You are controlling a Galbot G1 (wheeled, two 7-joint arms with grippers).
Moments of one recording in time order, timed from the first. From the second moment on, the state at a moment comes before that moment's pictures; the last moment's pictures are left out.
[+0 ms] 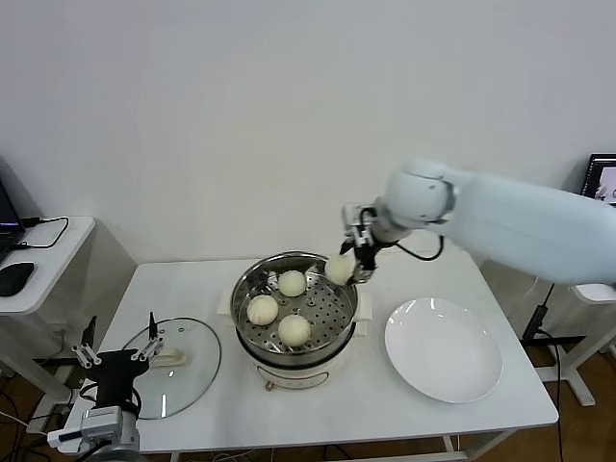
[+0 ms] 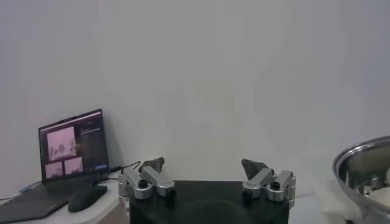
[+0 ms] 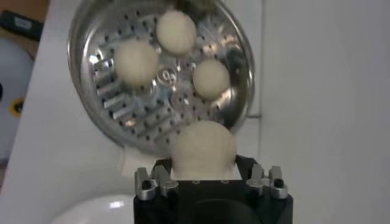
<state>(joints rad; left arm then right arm) 1.64 -1.30 -0.62 -2.28 -0.02 0.22 -0.37 0.60 0.95 -1.24 1.55 0.45 -0.62 -0.88</state>
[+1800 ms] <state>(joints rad) 1.62 -1.30 -0.61 -2.15 0.03 0.06 -0.38 -0.23 0.69 -0.47 1.80 0.46 -0.36 -0.23</state>
